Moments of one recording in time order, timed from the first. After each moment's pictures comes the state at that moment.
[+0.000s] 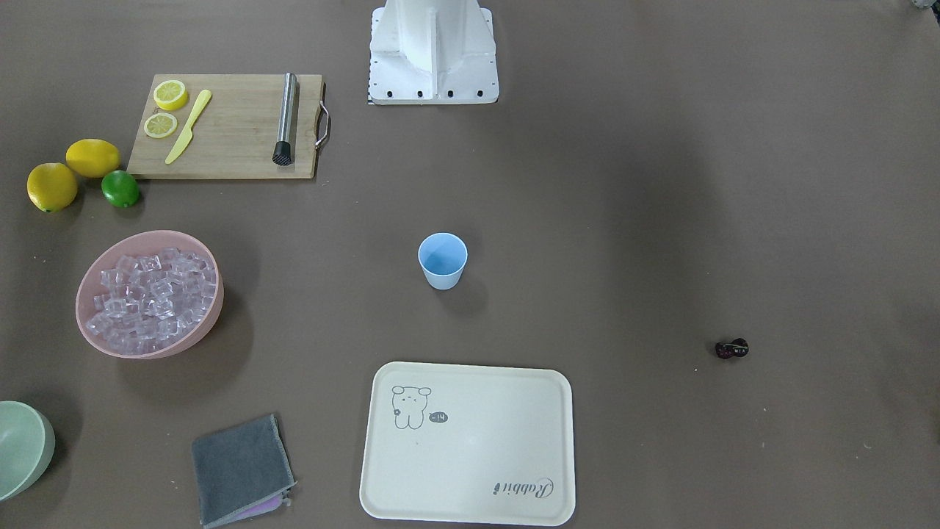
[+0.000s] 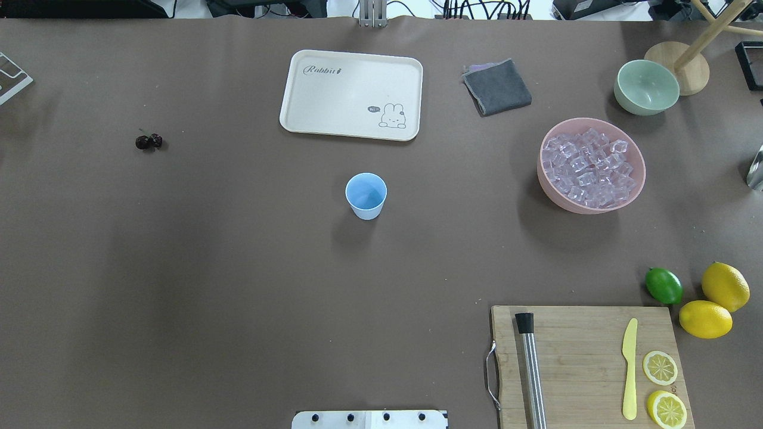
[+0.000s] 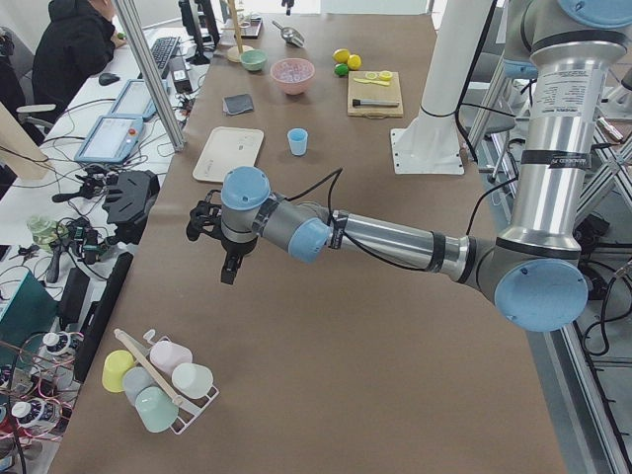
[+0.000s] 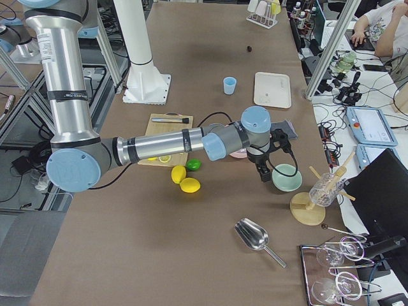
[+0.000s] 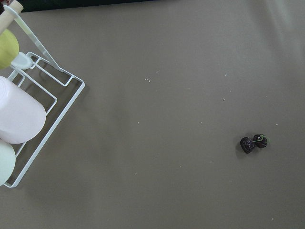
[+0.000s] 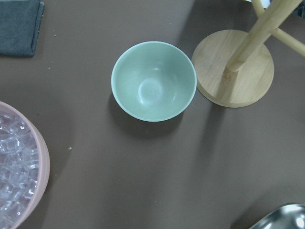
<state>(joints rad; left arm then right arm) -1.49 -1.67 -1.68 -1.89 -2.39 -0.29 1.47 -1.46 1.65 -1.30 2.35 0.06</state>
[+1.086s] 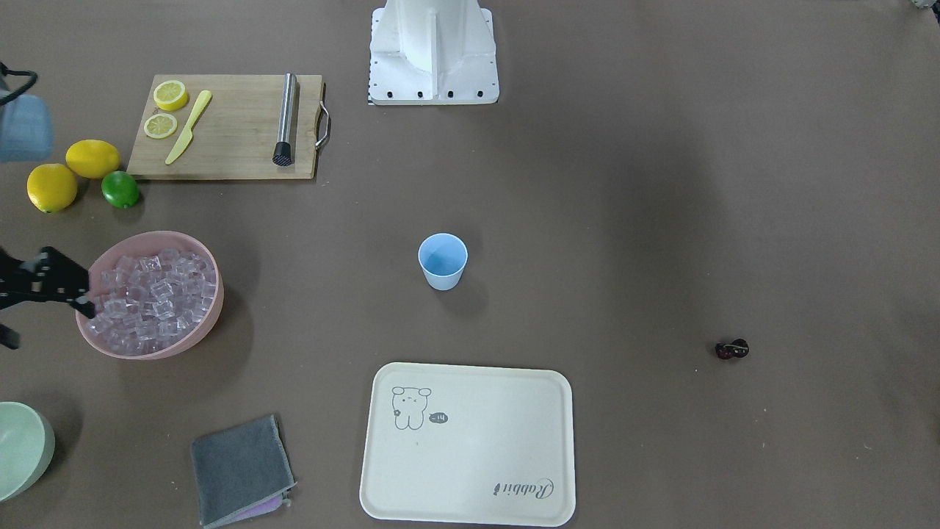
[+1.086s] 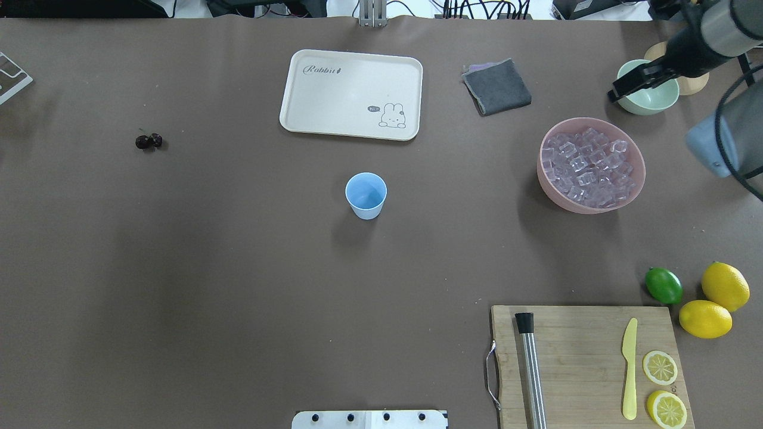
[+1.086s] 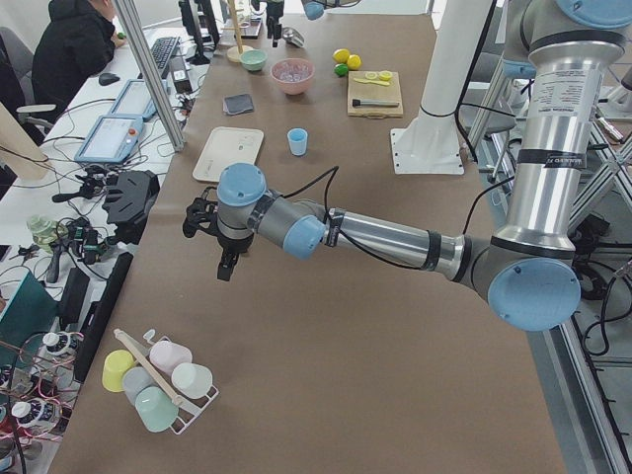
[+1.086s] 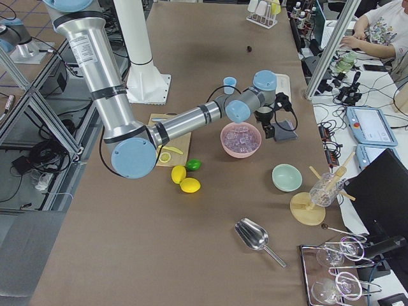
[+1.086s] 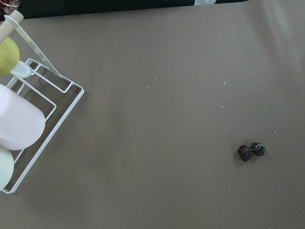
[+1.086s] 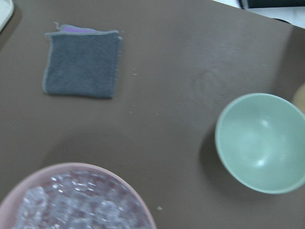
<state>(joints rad) -1.48 -1.68 -1.67 -1.89 -2.39 -0.30 1.12 -1.20 1.62 -1.29 2.23 0.39</state>
